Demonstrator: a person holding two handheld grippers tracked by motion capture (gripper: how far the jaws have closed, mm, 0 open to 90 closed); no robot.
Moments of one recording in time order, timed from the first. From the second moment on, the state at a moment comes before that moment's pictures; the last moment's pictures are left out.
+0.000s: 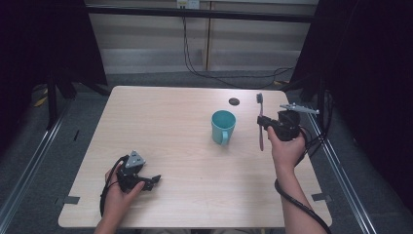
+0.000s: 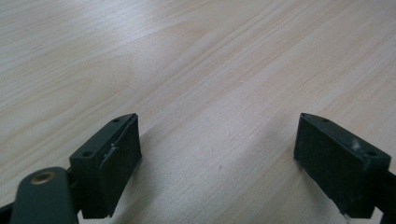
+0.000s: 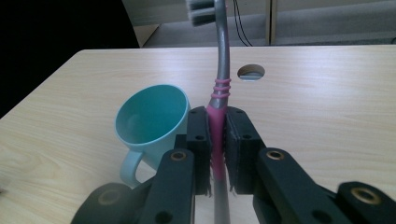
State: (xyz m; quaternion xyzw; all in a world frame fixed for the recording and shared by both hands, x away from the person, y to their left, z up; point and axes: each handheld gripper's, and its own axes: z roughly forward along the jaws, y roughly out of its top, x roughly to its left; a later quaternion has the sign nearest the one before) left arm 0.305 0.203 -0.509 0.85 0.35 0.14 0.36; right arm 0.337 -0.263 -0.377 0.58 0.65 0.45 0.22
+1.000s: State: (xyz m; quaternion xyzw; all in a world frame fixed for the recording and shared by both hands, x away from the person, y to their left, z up) left arm 0.306 0.203 -0.509 0.85 0.35 0.14 0.36; right arm 0.352 -0.250 -0.366 0.55 0.63 0.50 0.24
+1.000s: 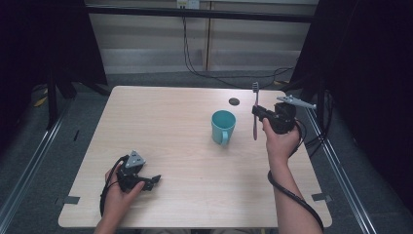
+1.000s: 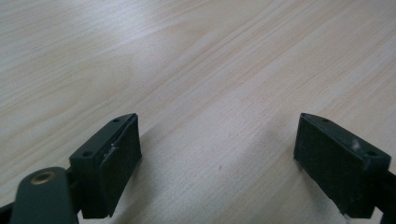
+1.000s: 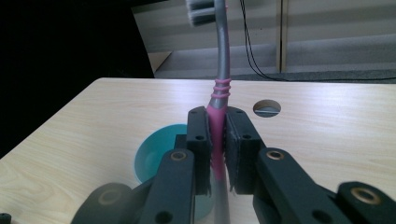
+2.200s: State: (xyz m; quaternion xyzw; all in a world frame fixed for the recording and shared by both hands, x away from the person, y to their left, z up) left arm 0.306 0.203 -0.509 0.85 0.35 0.14 0.37; right arm 0.366 -0.235 -0.352 0.51 0.63 0.54 0.24
